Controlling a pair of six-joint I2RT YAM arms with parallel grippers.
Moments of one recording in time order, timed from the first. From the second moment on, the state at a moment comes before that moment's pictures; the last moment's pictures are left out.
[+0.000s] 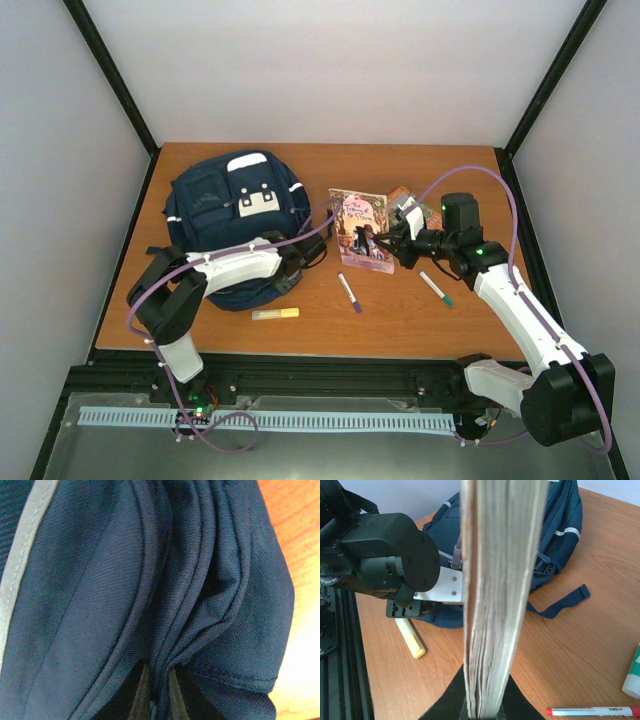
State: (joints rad) left arm -0.79 1.72 1.10 -0.86 -0.48 -0.10; right arm 0.26 1.11 0.87 -0.39 -0.77 -0.24
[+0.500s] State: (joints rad) left arm -0.79 1.58 1.29 -0.95 -0.52 -0.09; right arm 0.26 1.13 0.98 -0.46 -0.69 -0.15
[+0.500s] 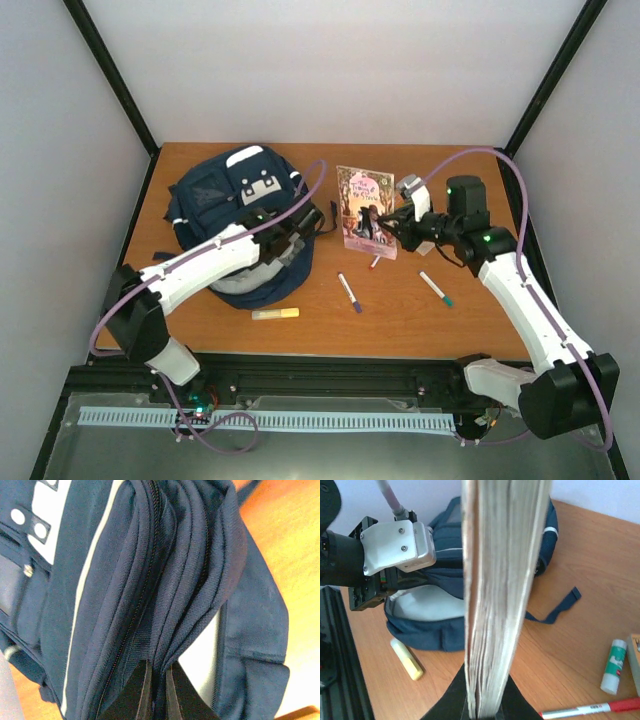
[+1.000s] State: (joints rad) left arm -0.79 1.50 1.40 -0.90 -0.59 0.00; right arm 0.26 1.35 1.11 -0.65 -0.91 0.01
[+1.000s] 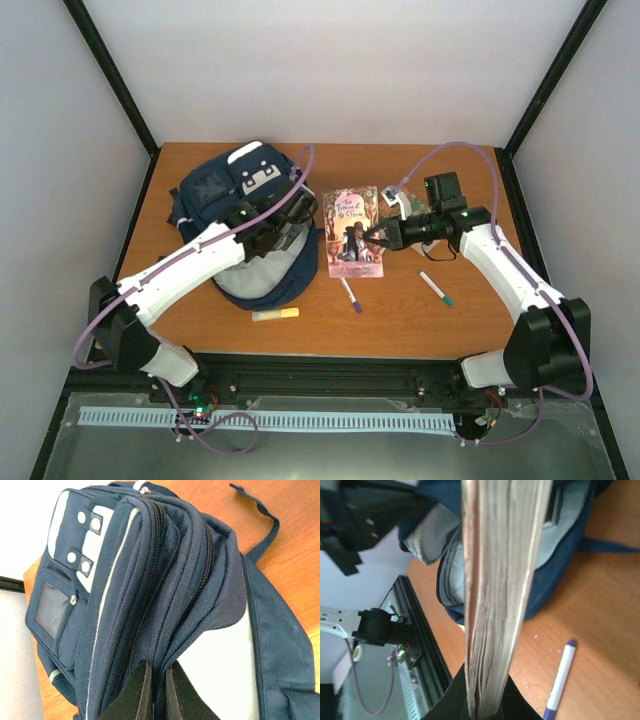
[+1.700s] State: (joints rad) left arm -0.78 1.37 1.30 -0.75 -0.58 0.05; right arm 0.49 1.62 1.06 -0.72 -1.10 0.03
